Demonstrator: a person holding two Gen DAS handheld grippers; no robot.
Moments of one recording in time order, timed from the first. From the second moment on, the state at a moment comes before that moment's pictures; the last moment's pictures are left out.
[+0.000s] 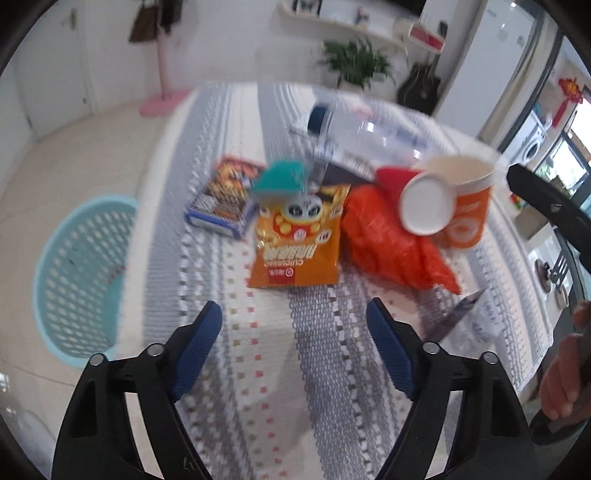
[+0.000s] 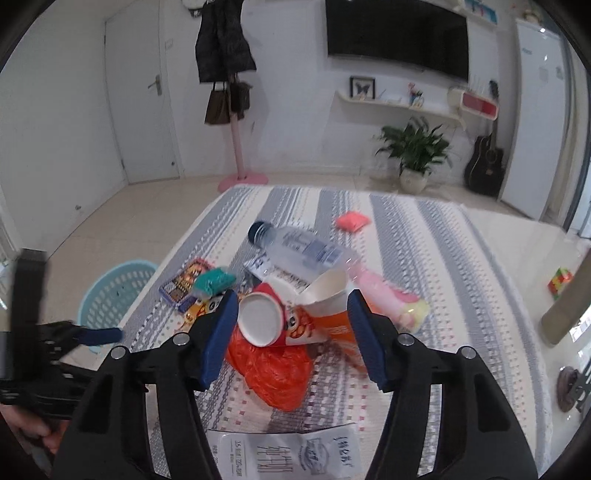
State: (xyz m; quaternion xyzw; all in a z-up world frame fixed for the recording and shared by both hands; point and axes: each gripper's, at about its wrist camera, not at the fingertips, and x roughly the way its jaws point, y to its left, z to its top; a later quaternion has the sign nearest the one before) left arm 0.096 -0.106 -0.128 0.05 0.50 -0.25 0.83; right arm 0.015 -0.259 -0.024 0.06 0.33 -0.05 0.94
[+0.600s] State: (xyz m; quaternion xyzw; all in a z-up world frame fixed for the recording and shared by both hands) left arm 0.128 -0.144 -0.158 0.12 0.47 -0.26 0.84; right arm 0.093 -0.247 -0.080 0.09 0.43 -0.04 0.90
